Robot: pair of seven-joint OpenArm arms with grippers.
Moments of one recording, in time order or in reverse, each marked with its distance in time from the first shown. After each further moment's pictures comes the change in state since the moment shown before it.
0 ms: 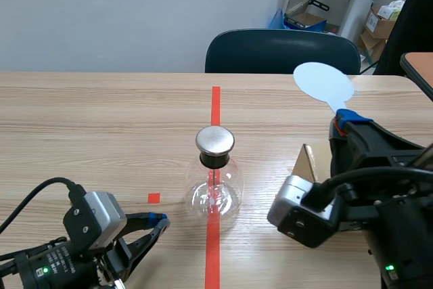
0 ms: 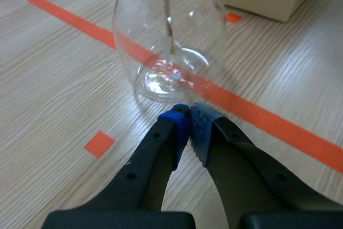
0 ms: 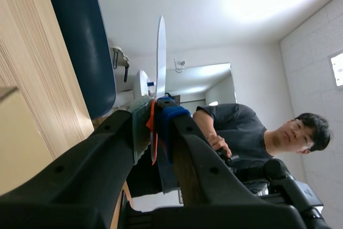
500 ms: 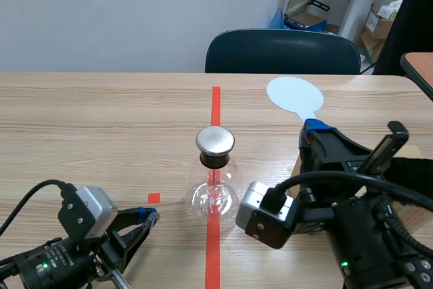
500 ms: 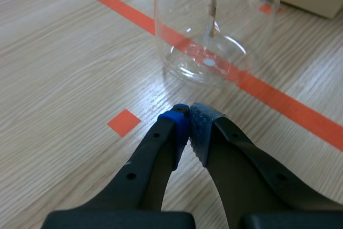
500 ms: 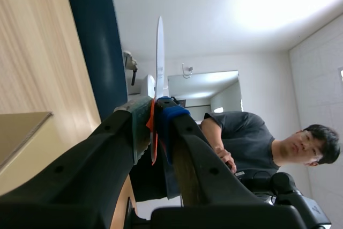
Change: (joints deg) left arm -1.4 2.3 -0.2 -6.1 -5.7 -0.1 -4.4; right arm 6.6 0.0 -8.7 -5.3 -3.2 2.0 -7.5
